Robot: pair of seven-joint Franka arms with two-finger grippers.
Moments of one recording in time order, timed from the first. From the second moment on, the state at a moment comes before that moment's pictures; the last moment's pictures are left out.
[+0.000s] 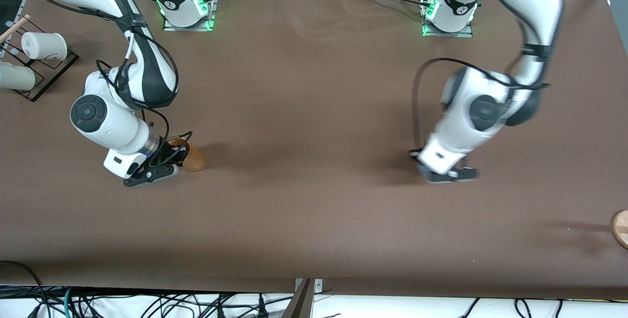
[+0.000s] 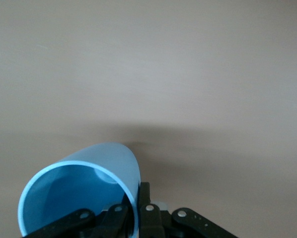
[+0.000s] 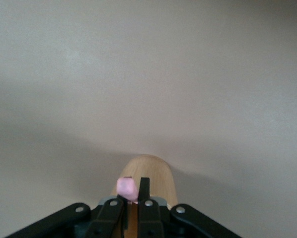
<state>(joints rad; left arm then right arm) -0.36 0.49 -0.05 -1.69 0.00 2.20 -0.56 0.08 0.44 0.12 -1.77 -0.02 2.26 -0.10</state>
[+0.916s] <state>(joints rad) -0.67 0.78 -0.04 -1.38 -0.02 2.19 -1.18 0.08 0.14 0.21 -1.60 -0.03 1.82 -0.12</state>
